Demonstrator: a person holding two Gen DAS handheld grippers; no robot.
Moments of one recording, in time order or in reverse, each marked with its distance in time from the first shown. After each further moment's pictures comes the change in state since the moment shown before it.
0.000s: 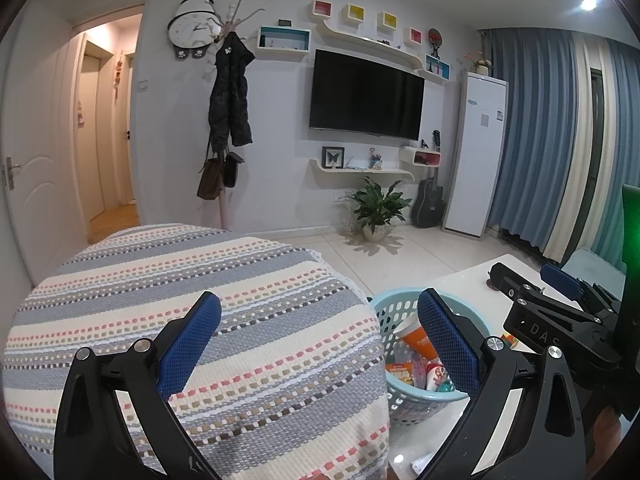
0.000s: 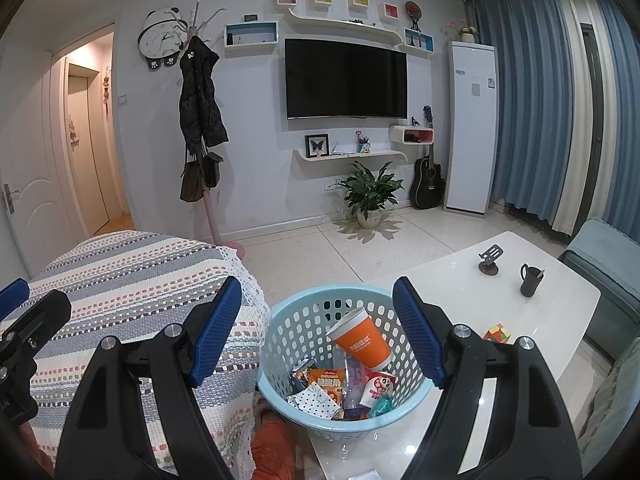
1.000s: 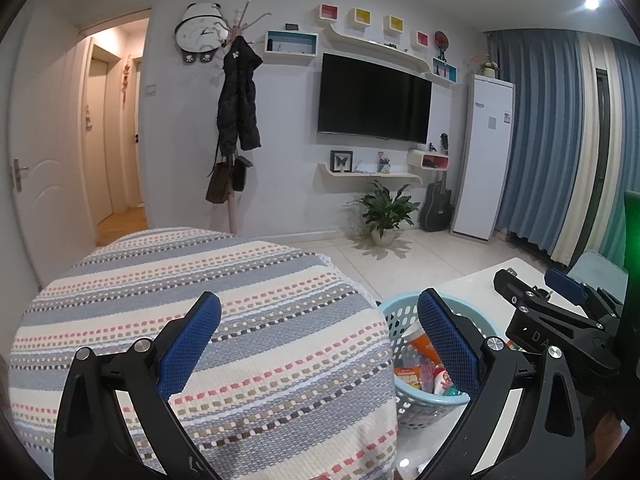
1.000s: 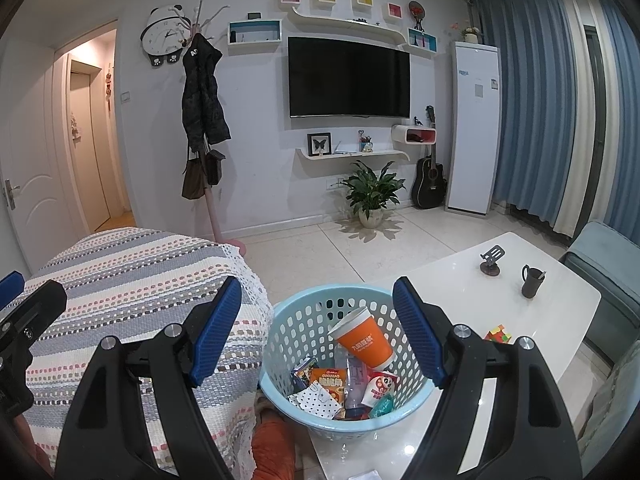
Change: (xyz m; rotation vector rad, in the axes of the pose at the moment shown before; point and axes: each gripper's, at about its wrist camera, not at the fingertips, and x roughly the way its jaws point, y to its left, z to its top) left arm -0.005 -0.004 0.002 0.000 -0.014 0.040; right arm 0.003 -0.004 0.003 -0.011 0.006 0.008
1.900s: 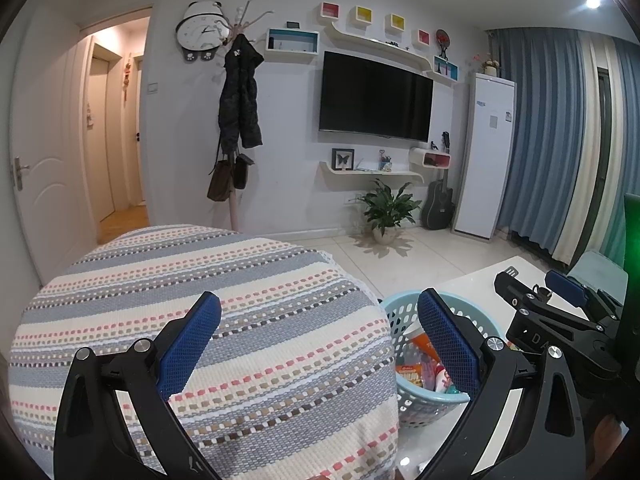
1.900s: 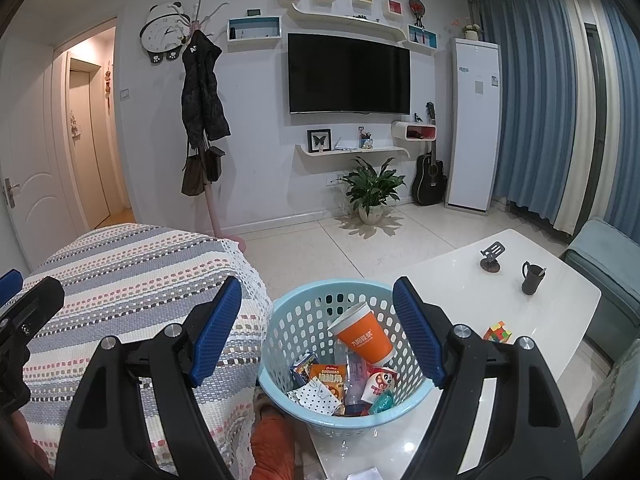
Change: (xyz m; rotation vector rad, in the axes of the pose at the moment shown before) left arm 0.001 -0.005 -0.002 -0.005 0.006 0.006; right arm 0.002 -0.001 -0.008 -0.002 0.010 0.001
